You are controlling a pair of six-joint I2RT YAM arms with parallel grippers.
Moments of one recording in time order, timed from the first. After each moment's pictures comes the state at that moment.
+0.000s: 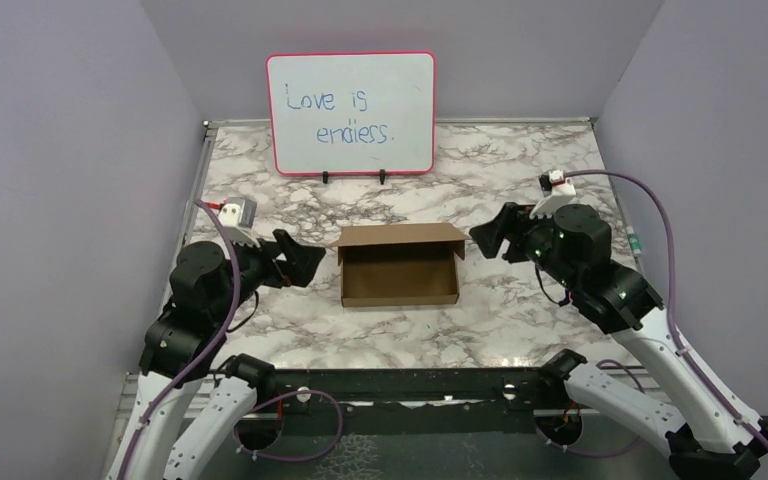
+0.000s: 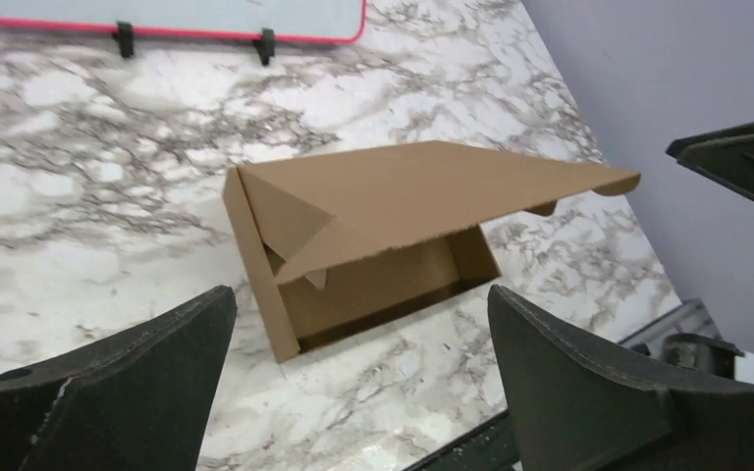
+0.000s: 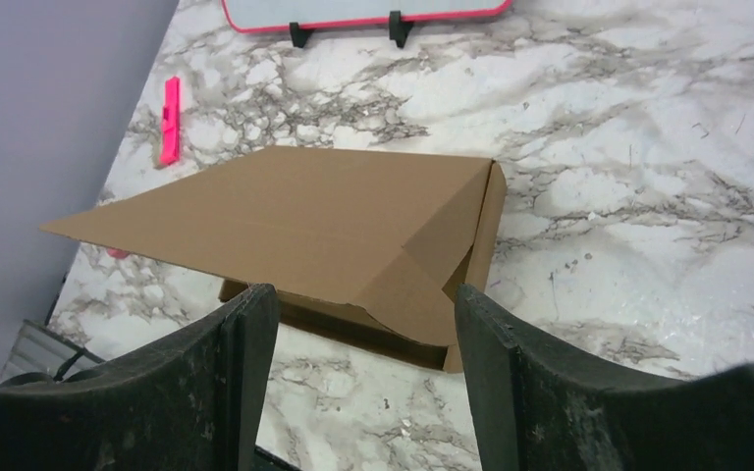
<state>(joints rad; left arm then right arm) -0.36 0.48 0.86 -0.62 0.20 -0.46 0.60 0.78 0.95 -0.54 0.10 0.48</state>
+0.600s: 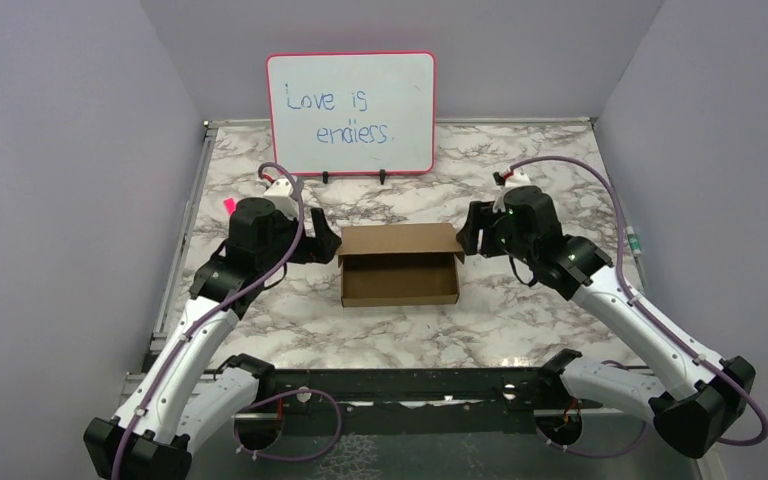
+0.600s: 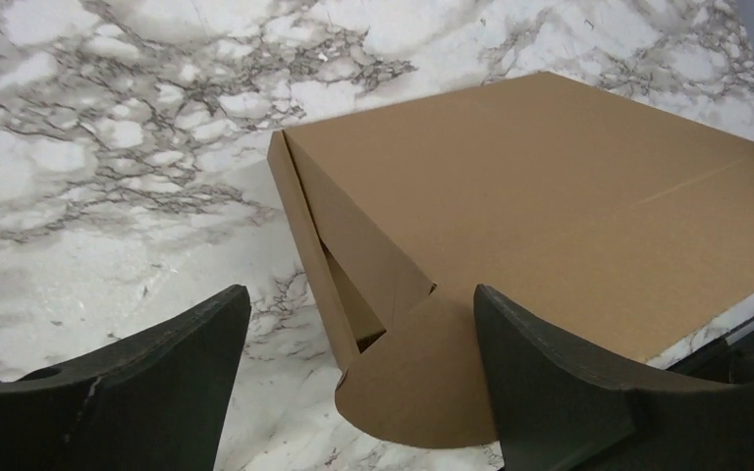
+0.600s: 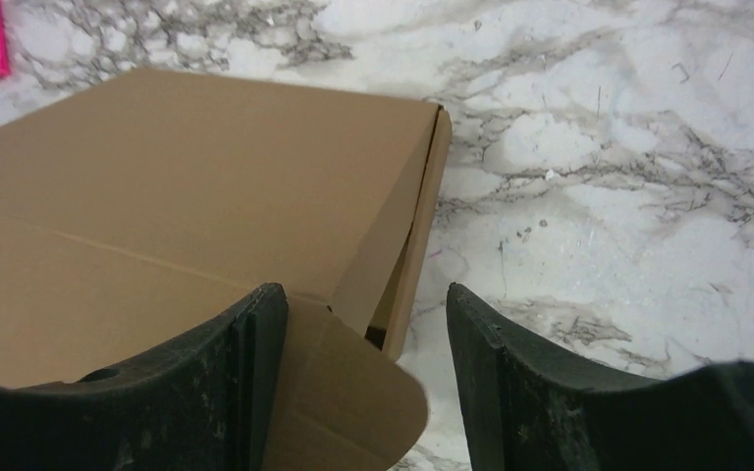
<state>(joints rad) -0.36 0.85 0.87 -0.49 0.17 -0.31 0.60 1.03 0.99 -0.54 0.15 0.37</state>
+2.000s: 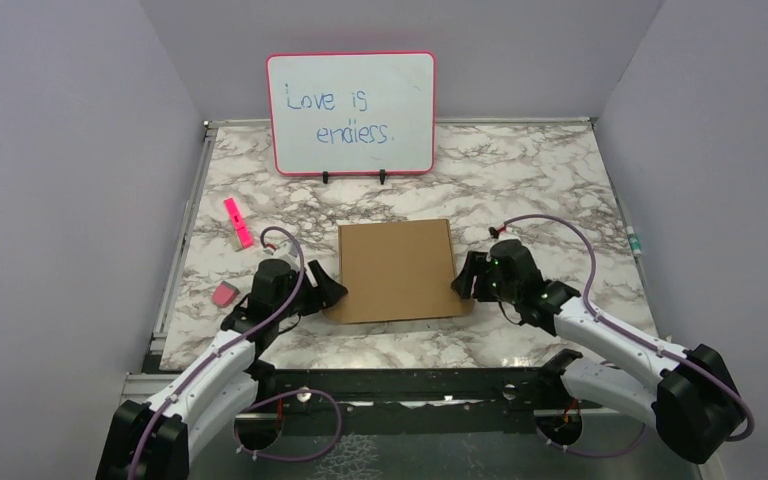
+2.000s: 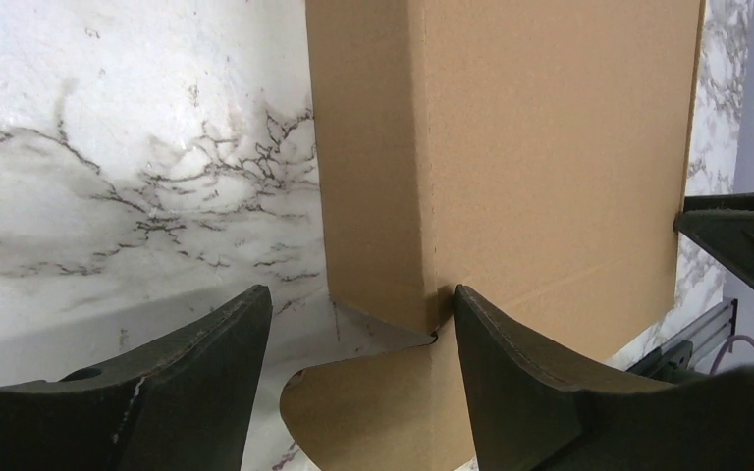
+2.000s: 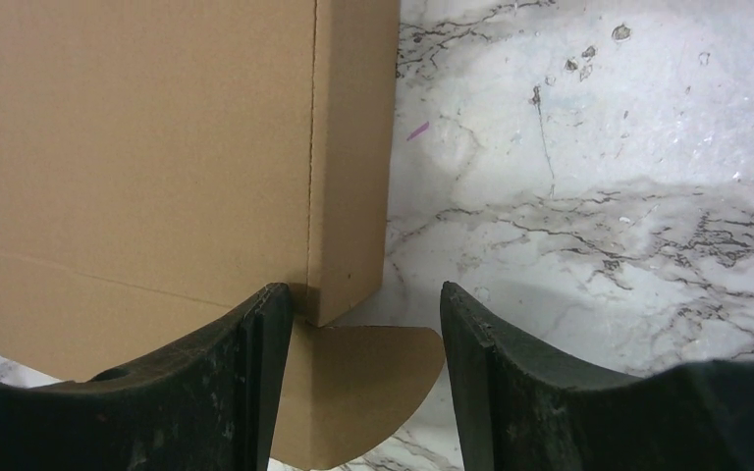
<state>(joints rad) -0.36 0.77 0.21 -0.04 0.23 -0.72 0.60 1.00 0.45 -0.18 0.07 0.57</state>
